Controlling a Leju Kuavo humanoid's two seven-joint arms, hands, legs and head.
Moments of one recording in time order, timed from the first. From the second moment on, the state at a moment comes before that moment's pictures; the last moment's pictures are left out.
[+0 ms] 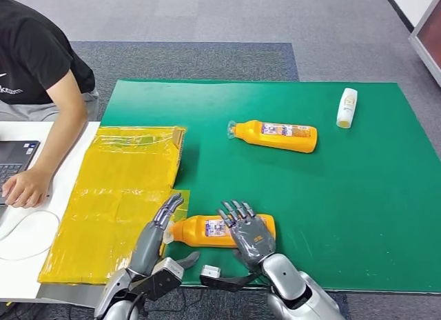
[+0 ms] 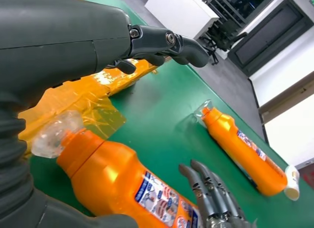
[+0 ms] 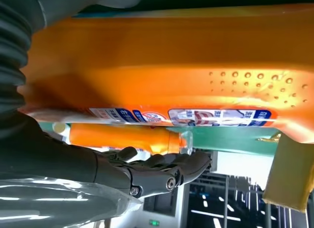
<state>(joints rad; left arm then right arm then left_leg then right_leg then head) 0.09 -0.02 -0.50 -1.47 -0.68 0.29 -0.30 -0.20 -0.09 0.69 -1.13 1.42 -0.30 0.03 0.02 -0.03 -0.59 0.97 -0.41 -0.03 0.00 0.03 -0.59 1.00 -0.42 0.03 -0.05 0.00</state>
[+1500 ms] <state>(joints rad) 0.10 0.00 -0.47 -1.50 -0.69 0.29 -0.24 -0.37 0.02 0.63 -0.89 1.23 -0.02 0.15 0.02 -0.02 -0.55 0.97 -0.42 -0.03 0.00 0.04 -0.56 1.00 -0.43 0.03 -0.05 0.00</state>
